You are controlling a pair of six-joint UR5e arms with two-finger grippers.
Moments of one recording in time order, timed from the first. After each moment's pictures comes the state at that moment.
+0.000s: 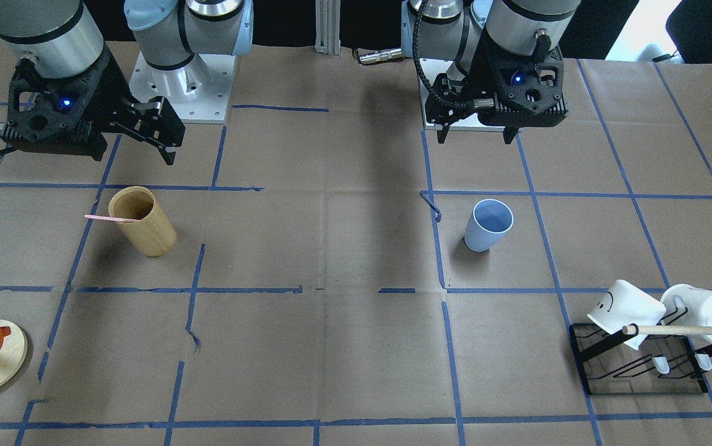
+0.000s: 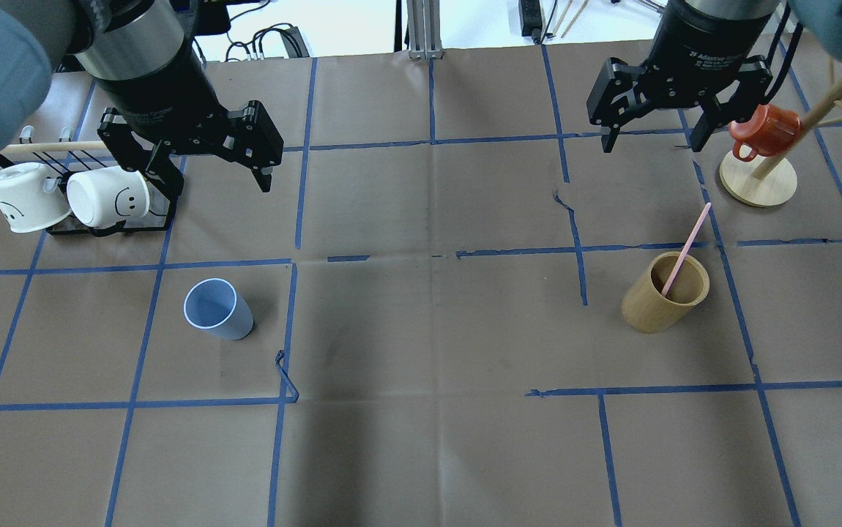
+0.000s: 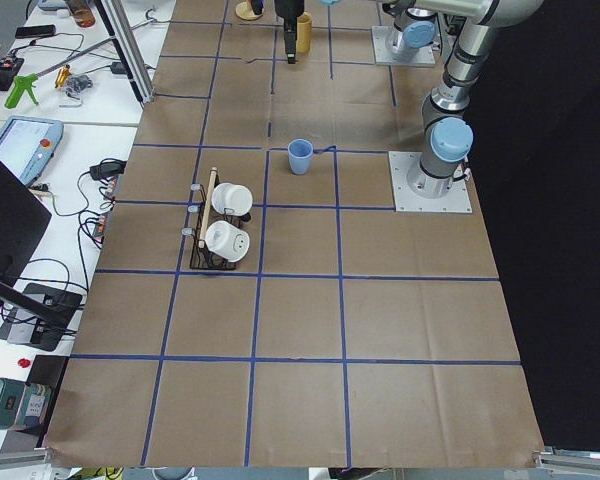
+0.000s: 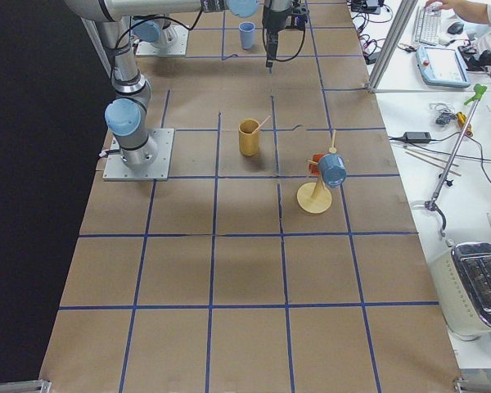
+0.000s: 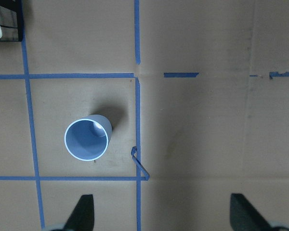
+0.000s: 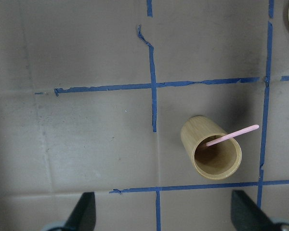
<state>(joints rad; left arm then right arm) -1.65 -1.58 -1.48 -1.70 1.59 -0.08 1.57 -1.50 1.44 -1.45 -1.57 0.05</state>
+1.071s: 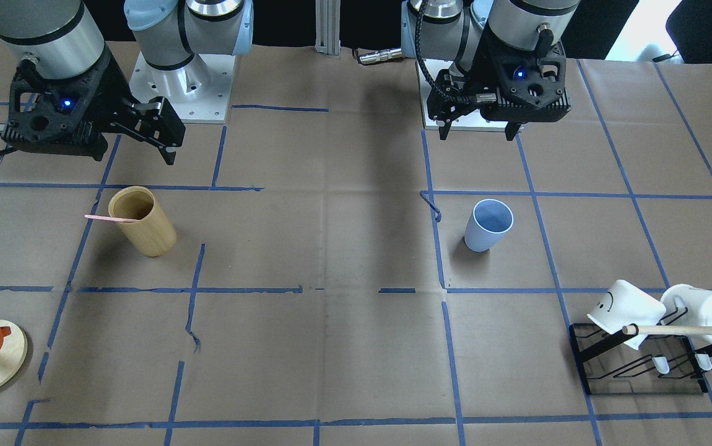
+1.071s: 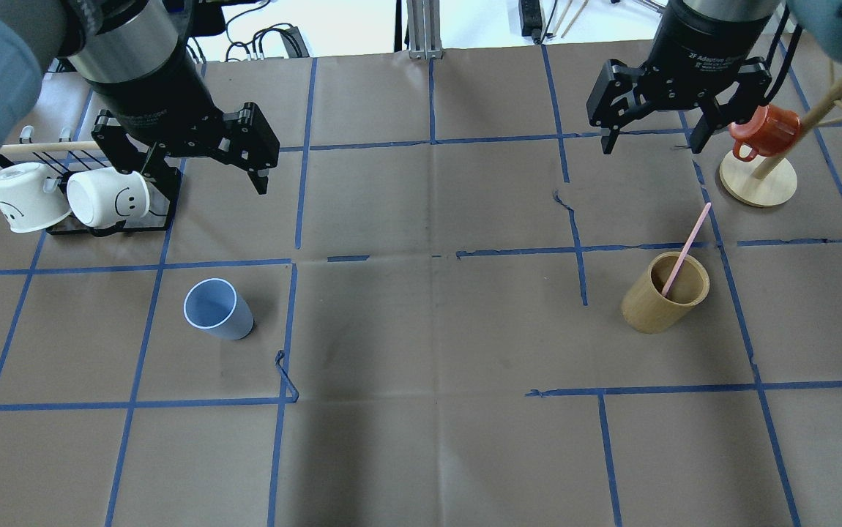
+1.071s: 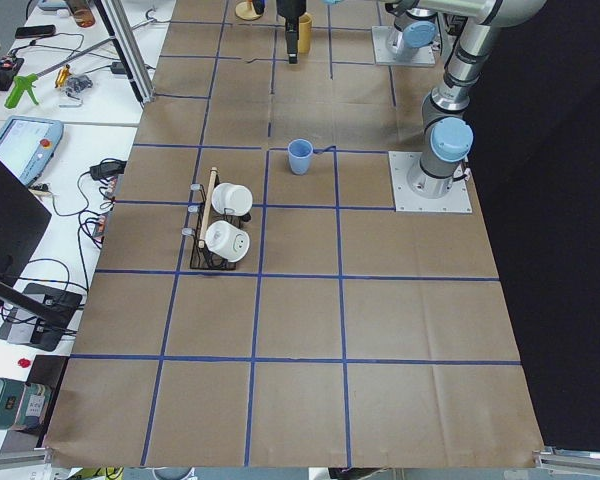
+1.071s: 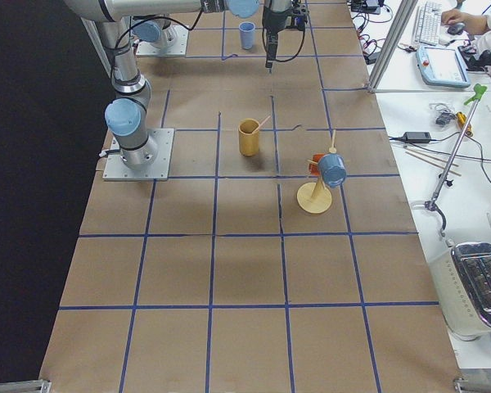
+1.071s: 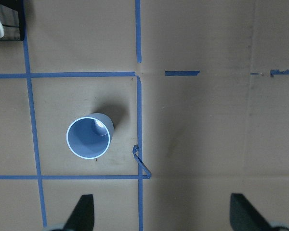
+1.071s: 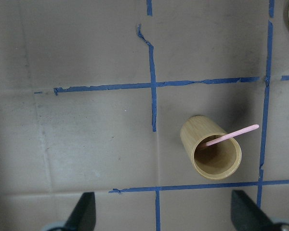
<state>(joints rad) -1.65 -1.57 -1.49 -1.70 1.59 -0.06 1.57 -1.50 1.44 -1.45 -1.57 0.04</state>
